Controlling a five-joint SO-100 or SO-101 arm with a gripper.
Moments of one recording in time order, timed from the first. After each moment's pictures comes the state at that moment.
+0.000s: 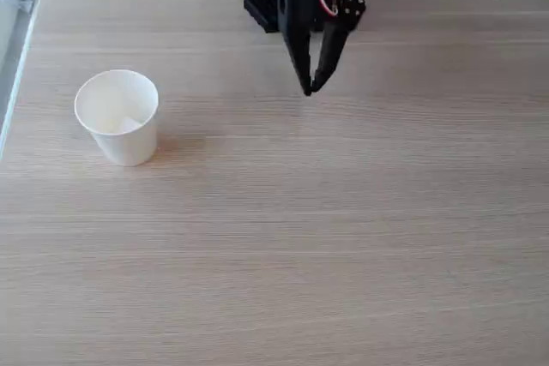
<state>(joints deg) -0.6 165.2 156.3 58.5 -98.2</state>
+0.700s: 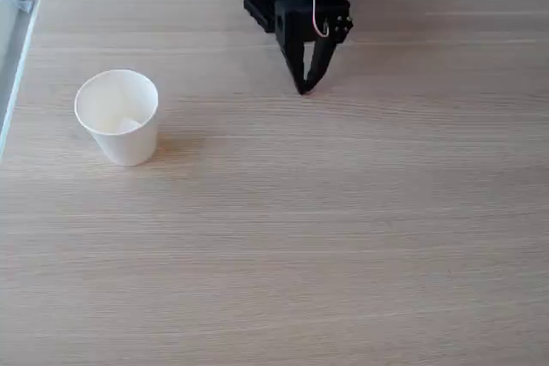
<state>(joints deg) -4.7 188.3 177.4 73.8 -96.7</state>
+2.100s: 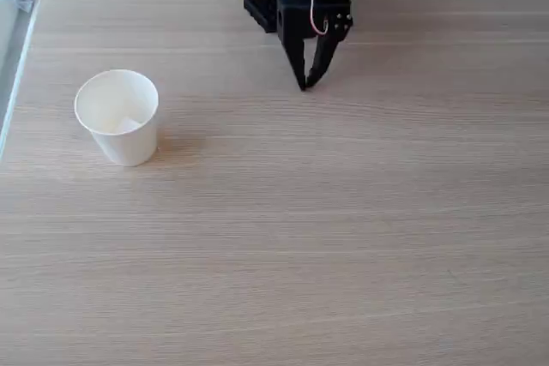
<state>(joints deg) -5.4 190.8 177.4 77.0 -89.5</state>
